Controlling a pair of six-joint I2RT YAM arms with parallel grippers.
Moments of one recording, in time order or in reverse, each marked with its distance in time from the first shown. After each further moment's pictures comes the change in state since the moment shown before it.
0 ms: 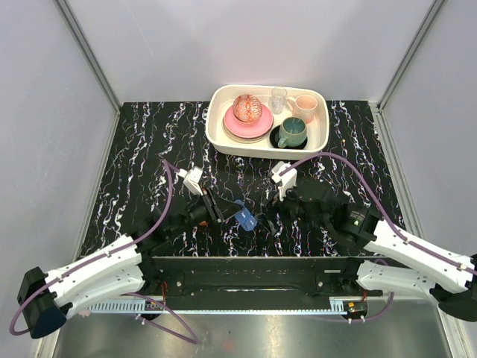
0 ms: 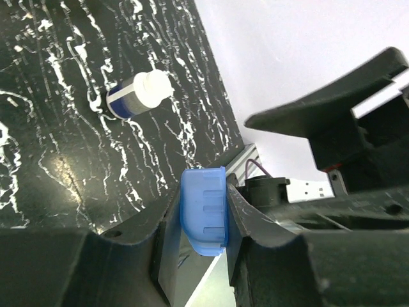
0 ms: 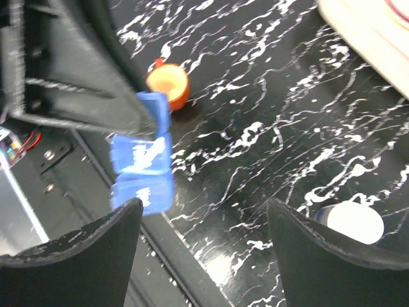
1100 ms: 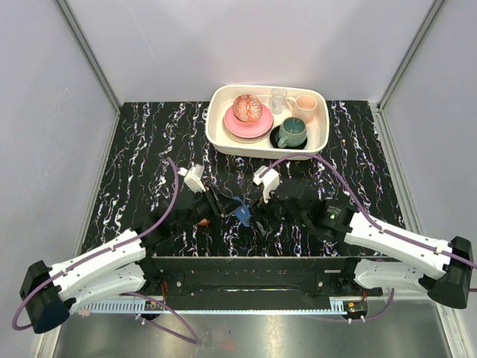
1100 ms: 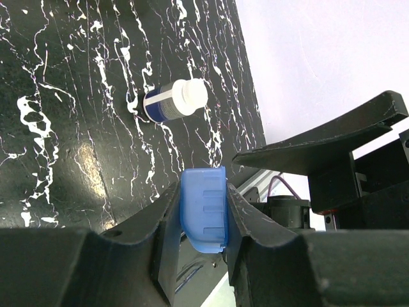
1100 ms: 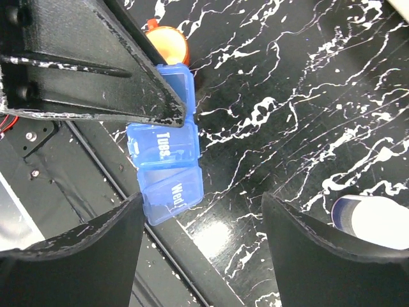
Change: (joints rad) left arm 0.001 0.076 0.057 -0.115 -0.095 -0.025; right arm 0.017 0.164 0.007 0.030 -0.051 0.016
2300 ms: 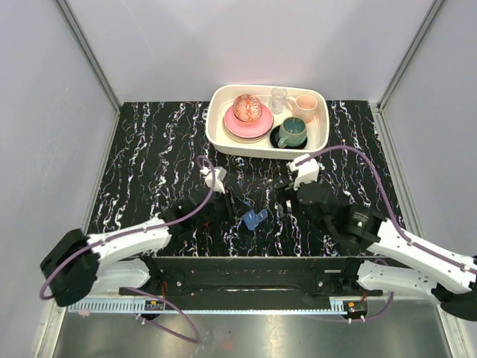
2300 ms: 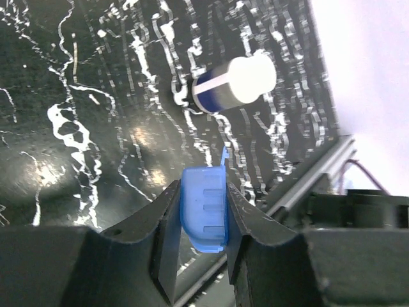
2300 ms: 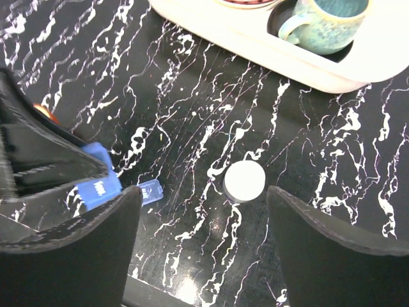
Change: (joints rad) left arm 0.006 0.253 -0.018 0.167 0.032 0.161; right arm 0.002 -0.153 0.006 -0.125 0.496 0.094
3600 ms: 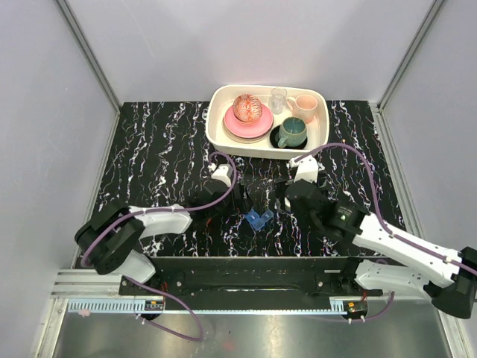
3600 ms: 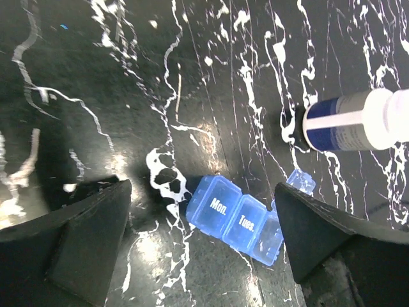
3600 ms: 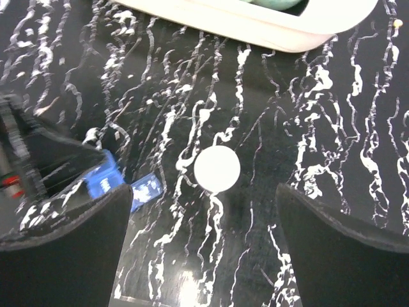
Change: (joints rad) left arm 0.089 0.435 0.040 0.211 -0.047 0.177; right arm -0.032 0.032 -0.050 -0.010 0.130 0.126
